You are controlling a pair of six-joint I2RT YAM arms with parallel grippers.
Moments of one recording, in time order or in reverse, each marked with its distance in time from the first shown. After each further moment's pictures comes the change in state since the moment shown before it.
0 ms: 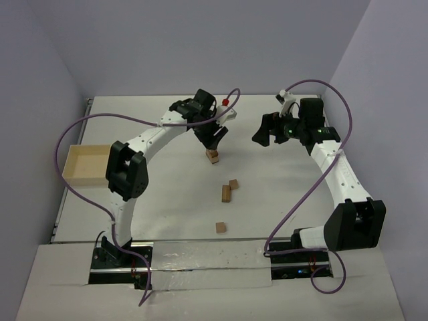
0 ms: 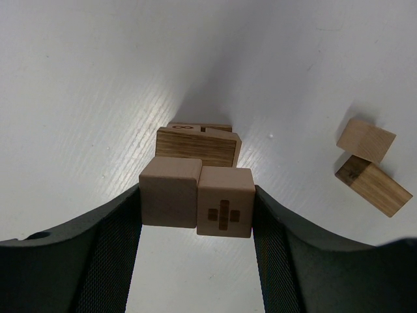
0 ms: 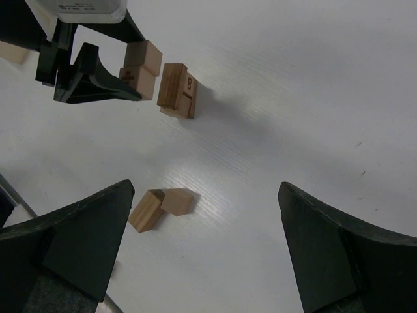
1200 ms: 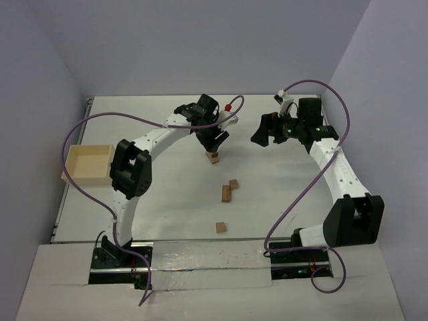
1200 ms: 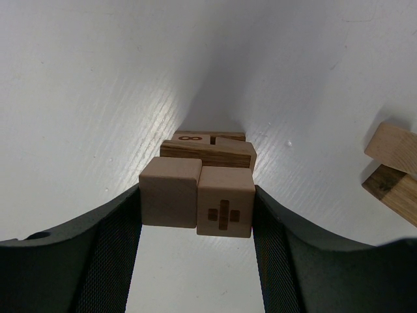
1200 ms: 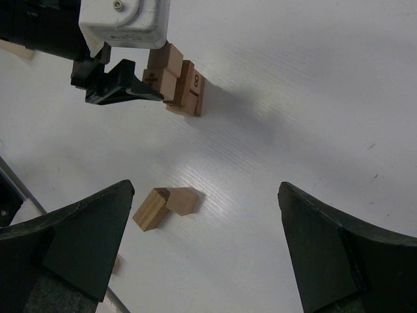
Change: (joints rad) left arm -0.010 0.044 -0.028 0.052 -0.035 0.046; right arm 0.000 0.031 0.005 0.001 -0.034 0.001
